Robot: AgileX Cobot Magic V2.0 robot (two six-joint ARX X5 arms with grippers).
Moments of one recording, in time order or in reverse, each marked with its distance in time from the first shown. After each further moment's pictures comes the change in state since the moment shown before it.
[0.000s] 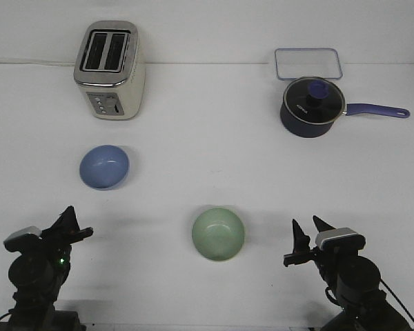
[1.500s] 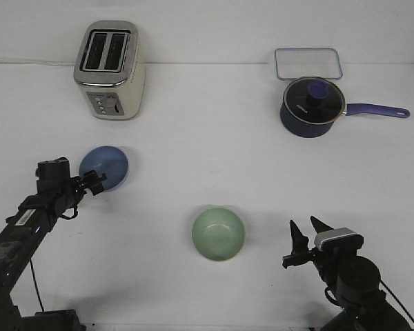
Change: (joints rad) left arm 0.120 1.112 0.476 -0.026 0.108 0.116; right arm 0.000 0.000 0.000 0.000 -0.026 -0.001
